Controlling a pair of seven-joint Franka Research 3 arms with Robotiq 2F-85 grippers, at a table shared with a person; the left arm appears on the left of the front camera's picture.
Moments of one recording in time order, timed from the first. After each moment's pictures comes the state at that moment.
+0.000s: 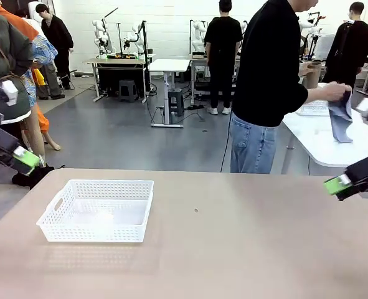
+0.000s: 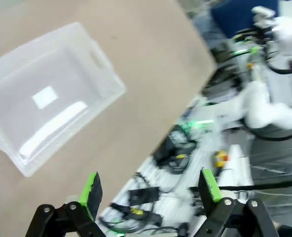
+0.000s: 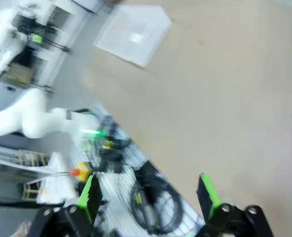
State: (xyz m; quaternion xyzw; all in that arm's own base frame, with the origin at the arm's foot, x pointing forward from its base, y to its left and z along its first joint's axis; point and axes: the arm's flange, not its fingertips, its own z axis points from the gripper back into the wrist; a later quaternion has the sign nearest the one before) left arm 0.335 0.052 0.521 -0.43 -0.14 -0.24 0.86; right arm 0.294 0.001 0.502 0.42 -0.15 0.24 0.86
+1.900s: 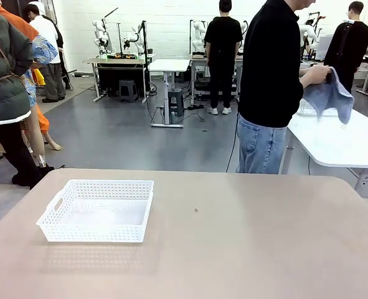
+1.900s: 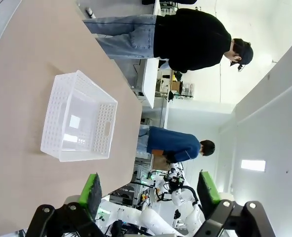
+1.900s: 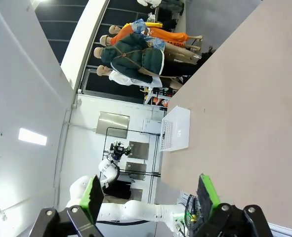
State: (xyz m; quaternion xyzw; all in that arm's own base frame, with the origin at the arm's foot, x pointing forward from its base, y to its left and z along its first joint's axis) left arm 0.334 0.299 0.464 -0.61 -0.16 0.21 0.75; right arm 0.219 -0.233 0.460 0.62 -0.24 -0.12 0.74
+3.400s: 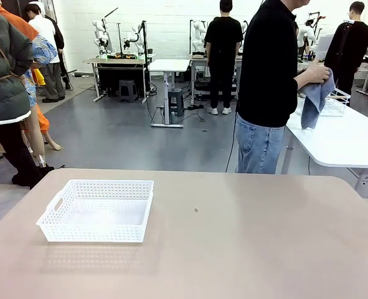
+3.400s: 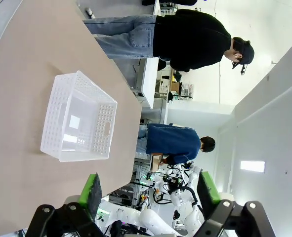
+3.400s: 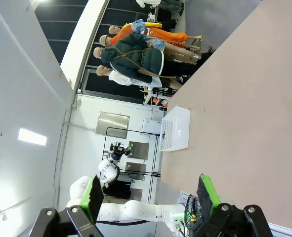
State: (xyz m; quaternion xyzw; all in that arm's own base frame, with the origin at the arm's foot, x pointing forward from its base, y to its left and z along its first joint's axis) left arm 0.334 0.300 0.463 -0.61 -0.16 0.22 0.75; right arm 0.219 -0.233 0.460 0.62 -0.24 -0.12 0.74
